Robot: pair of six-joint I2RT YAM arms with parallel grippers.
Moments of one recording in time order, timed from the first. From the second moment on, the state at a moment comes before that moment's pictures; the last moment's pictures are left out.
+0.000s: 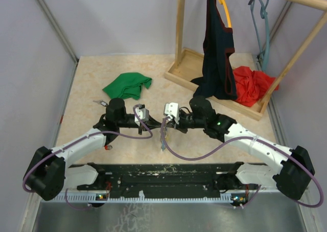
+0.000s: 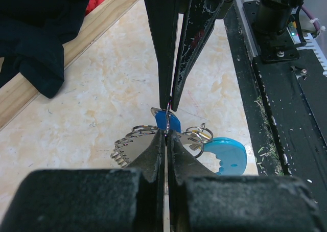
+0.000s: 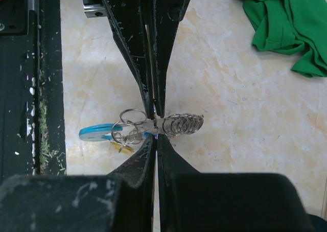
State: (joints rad) left arm -0.58 1.19 0.56 0.39 0.96 0.34; right arm 0.81 1.13 0.83 -0.21 -0.47 -0.46
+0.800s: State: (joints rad) left arm -0.58 1.19 0.56 0.39 0.96 0.35; right arm 0.81 1.11 0.83 -0.22 -0.47 -0.45
